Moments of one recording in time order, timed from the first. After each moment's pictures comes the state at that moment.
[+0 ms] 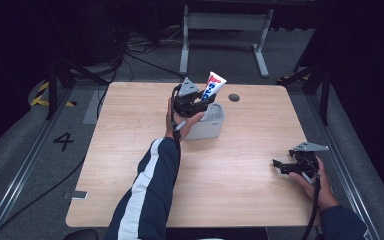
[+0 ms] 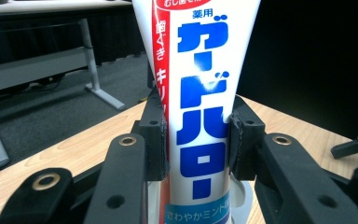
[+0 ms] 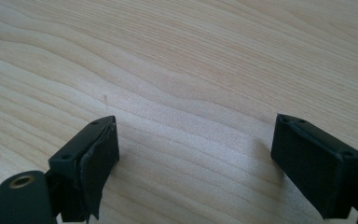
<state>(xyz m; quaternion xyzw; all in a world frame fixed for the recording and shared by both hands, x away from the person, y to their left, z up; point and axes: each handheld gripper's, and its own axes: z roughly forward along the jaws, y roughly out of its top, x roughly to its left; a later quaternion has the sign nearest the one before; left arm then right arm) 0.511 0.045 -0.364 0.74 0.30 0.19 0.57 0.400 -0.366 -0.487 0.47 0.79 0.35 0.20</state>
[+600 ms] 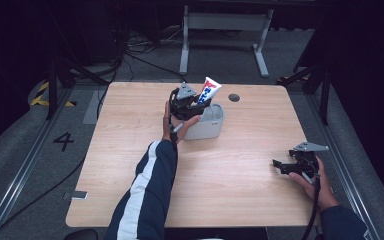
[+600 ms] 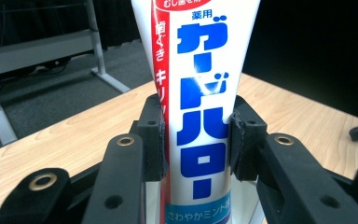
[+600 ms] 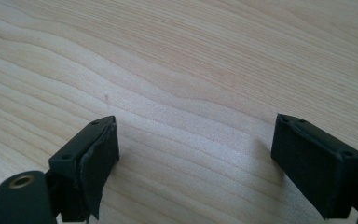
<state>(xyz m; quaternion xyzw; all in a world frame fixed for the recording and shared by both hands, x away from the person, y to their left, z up) 0.514 0.052 -0.381 0.76 0.31 0.19 0.54 0.401 -0.366 -0.487 0.47 0.79 0.35 0.20</state>
